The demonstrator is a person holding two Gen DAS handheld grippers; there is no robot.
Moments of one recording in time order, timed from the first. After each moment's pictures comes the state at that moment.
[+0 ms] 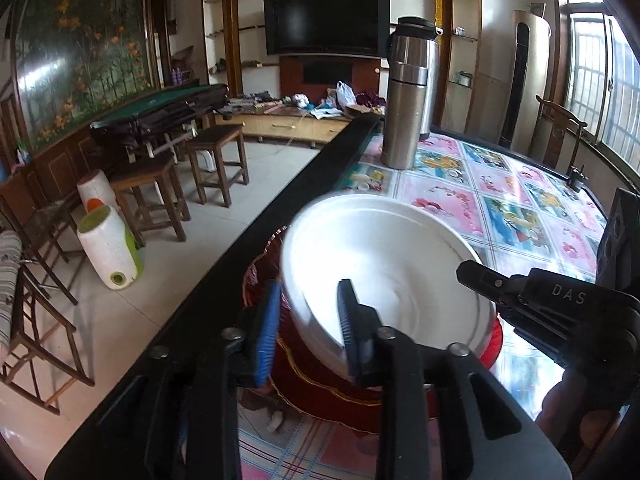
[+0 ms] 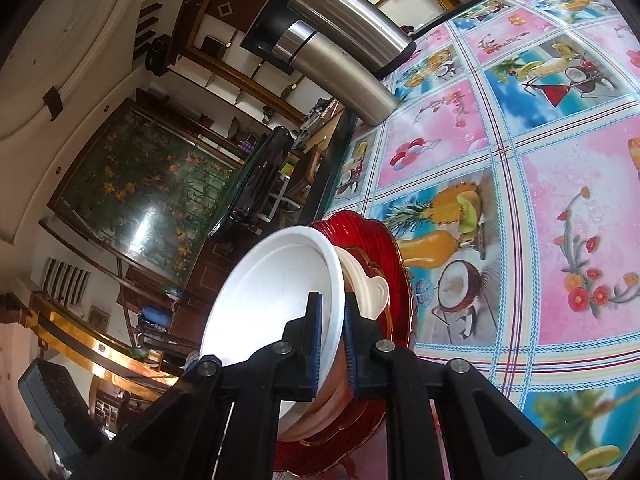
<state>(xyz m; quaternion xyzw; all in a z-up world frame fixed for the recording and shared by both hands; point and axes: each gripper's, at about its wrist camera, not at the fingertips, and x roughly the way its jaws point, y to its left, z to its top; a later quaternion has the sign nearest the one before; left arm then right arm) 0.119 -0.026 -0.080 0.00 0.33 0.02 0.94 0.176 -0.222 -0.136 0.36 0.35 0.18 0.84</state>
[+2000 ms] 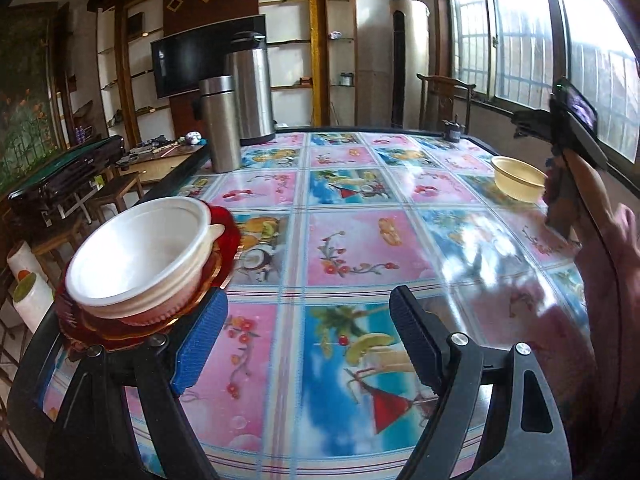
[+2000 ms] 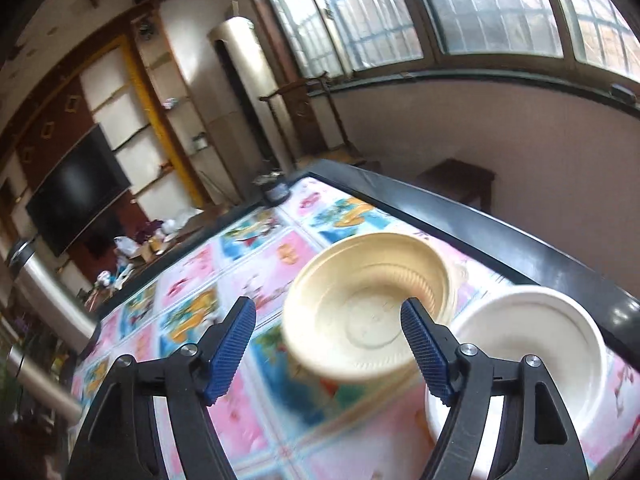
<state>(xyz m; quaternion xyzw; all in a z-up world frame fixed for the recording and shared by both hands) 0.038 -0.164 -0.103 0.07 0.28 -0.17 0.94 0.116 -0.606 -0.065 0.28 0.20 -0.37 0.86</state>
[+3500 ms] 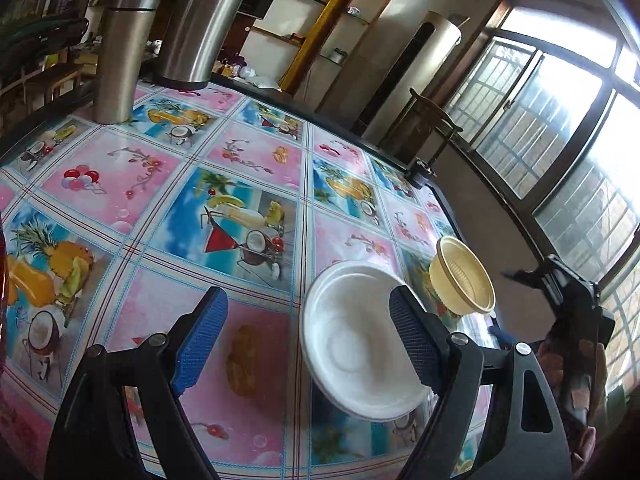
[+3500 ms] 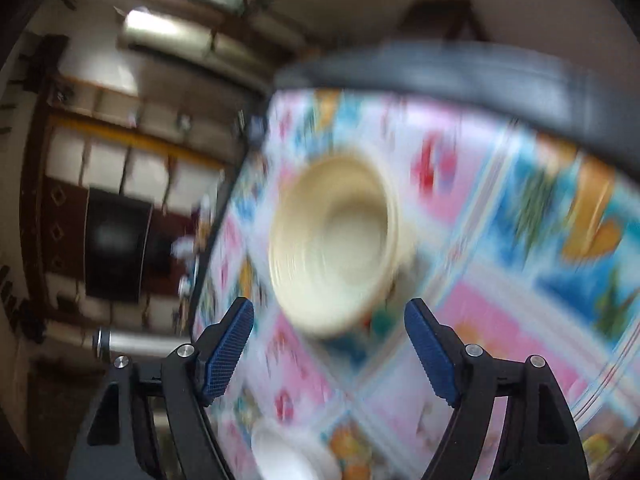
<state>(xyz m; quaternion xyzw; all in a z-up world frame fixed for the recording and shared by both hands) 0.185 -0.266 -0.094 -0.15 0.39 -0.25 0.87 0.083 -0.661 -0.093 0.55 0.22 -0.26 0.76</state>
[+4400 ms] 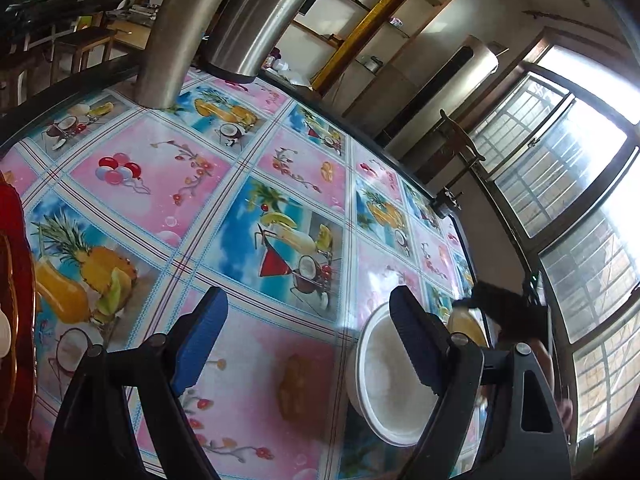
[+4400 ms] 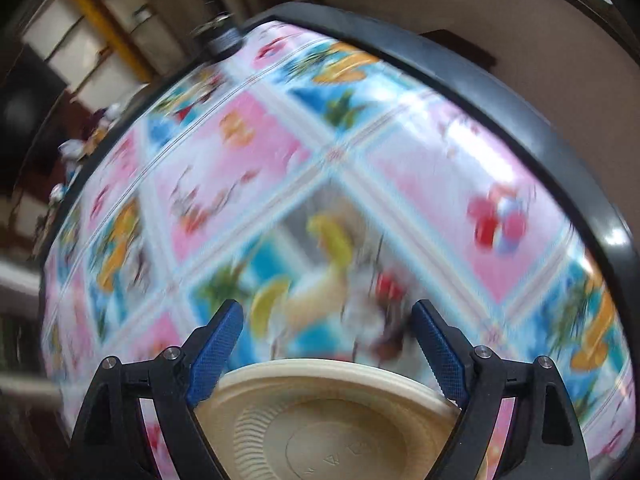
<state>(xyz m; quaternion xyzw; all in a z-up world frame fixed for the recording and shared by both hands) 0.221 -0.221 -0.101 -0.22 0.41 -0.21 0.86 0.204 -0.626 -0.133 0.35 0.45 -0.33 0.75</state>
